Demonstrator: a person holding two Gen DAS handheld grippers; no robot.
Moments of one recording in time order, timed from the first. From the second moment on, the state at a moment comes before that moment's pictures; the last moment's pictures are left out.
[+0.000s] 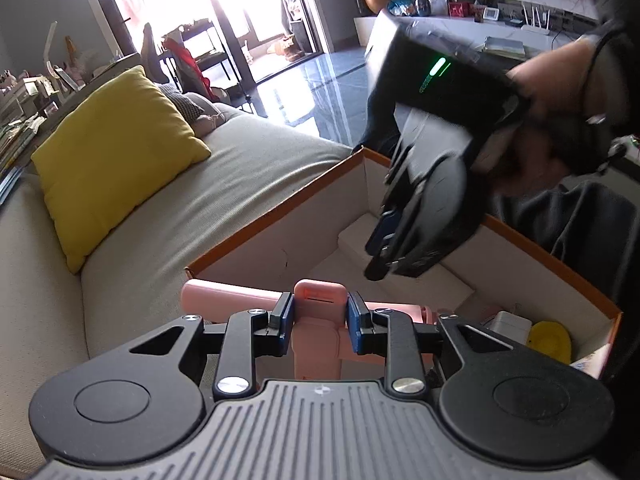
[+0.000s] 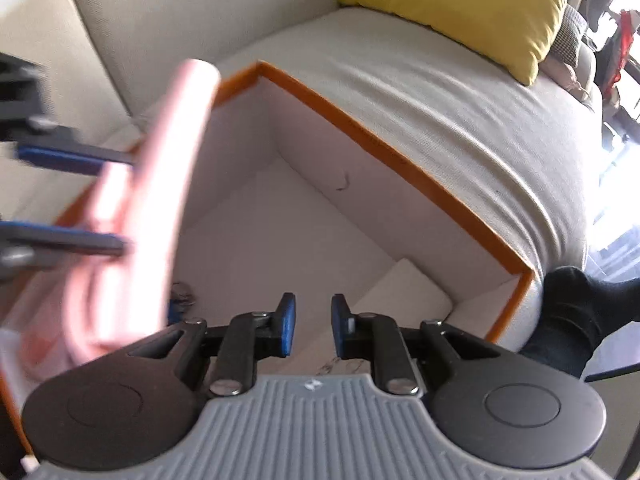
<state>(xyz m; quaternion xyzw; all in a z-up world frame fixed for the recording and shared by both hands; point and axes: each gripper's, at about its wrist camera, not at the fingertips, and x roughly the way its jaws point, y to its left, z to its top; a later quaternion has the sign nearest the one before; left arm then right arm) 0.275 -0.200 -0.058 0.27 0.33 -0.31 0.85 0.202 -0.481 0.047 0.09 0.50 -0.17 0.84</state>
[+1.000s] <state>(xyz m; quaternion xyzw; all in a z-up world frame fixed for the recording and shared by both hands) 0.327 -0.239 -0.137 0.36 0.34 -0.46 0.74 0.191 -0.485 0.040 0.06 0.51 -0.21 0.83</state>
